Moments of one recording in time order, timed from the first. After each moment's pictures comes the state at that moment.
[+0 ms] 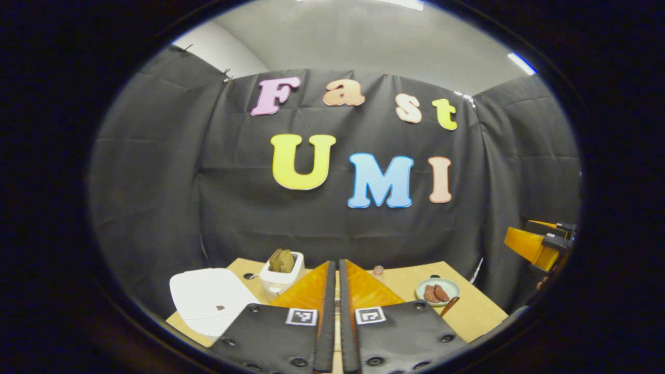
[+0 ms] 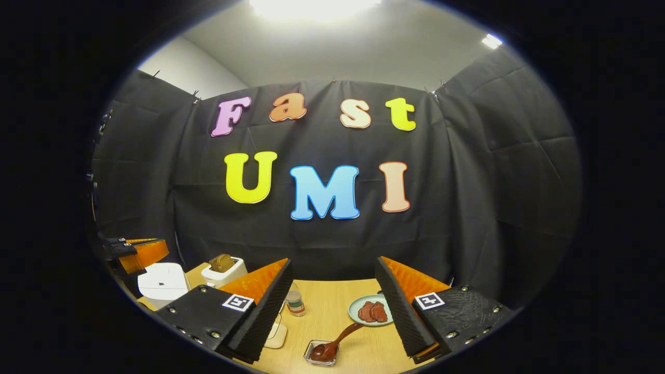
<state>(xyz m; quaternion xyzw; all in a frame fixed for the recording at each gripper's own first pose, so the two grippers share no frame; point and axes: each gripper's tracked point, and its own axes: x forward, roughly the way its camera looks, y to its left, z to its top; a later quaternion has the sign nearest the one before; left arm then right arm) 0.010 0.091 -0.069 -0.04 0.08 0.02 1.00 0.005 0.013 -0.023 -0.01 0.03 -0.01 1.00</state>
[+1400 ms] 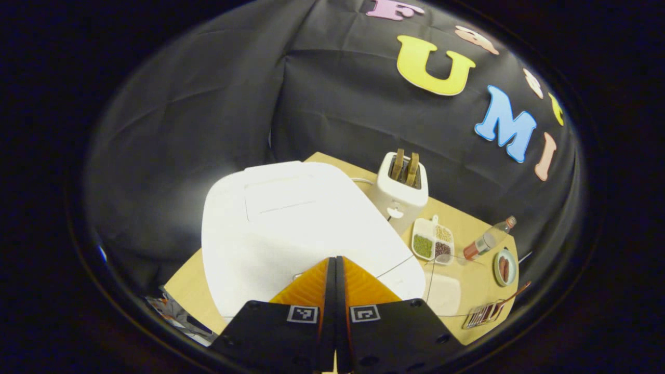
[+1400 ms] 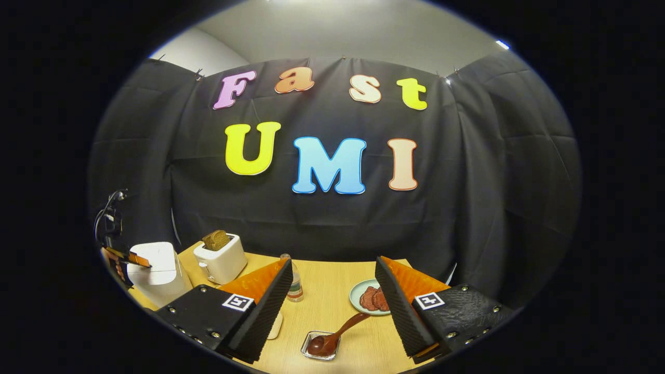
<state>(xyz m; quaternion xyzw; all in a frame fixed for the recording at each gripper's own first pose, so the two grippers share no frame) 0.048 0.332 -0.296 -0.16 0.34 0.16 0.91 0.035 0.020 -0.066 -0.04 0.08 -0.01 1.00</state>
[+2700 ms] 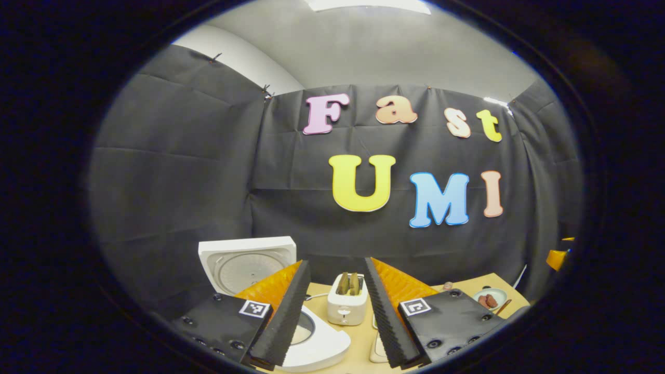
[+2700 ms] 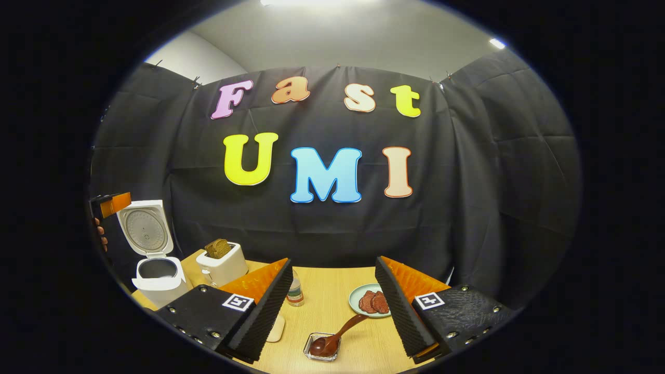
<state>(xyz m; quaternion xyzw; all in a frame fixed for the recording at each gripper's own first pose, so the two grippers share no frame) 0.016 0.223 -0.024 -0.01 0.01 0.10 0.99 0.010 0.018 -0.048 -0.03 0.05 -0.03 1.00</state>
